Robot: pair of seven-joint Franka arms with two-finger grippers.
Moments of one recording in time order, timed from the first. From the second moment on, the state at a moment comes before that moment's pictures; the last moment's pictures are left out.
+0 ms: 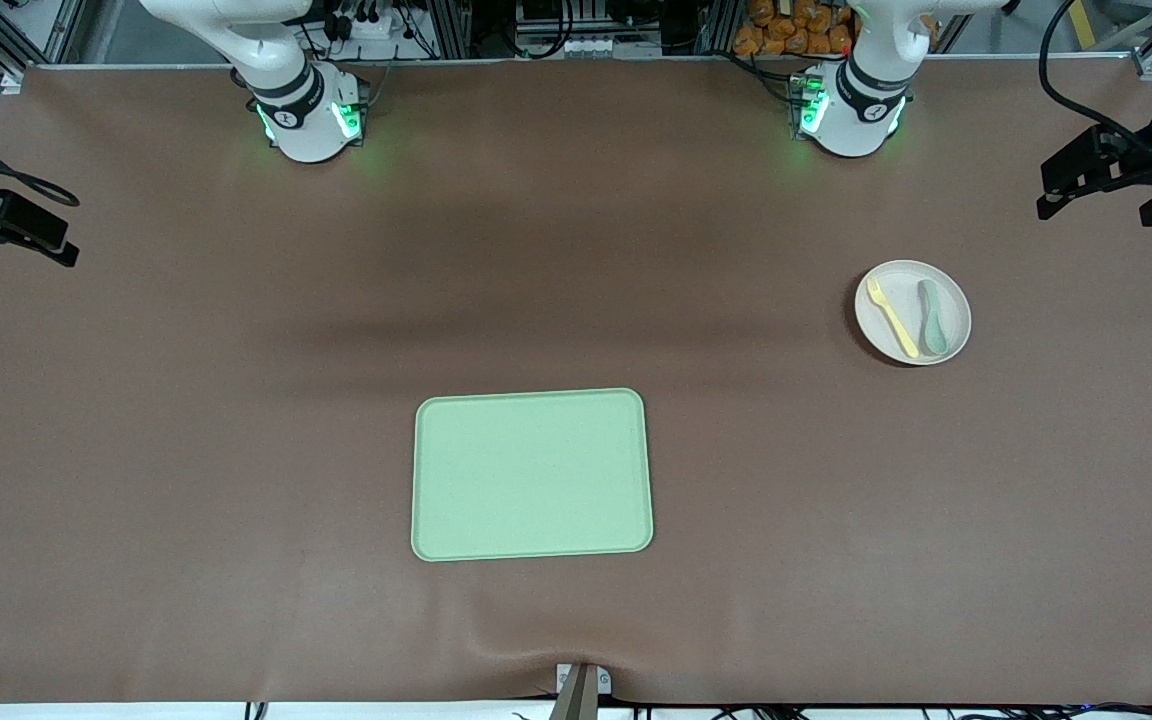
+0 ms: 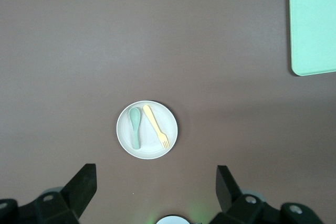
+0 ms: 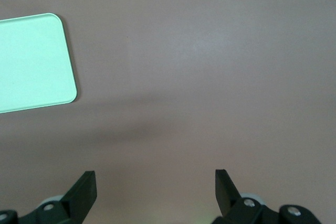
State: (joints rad) left arm -0.03 -0.01 -0.07 -1.42 0.01 1.40 0.00; right arm 0.02 0.02 -0.05 -1.46 0.00 1.45 0.07
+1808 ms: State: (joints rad) left arm 0.07 0.01 -0.06 -1.70 0.01 1.44 0.01; right arm 0.02 0.02 -0.05 -1.46 0.00 1.45 0.07
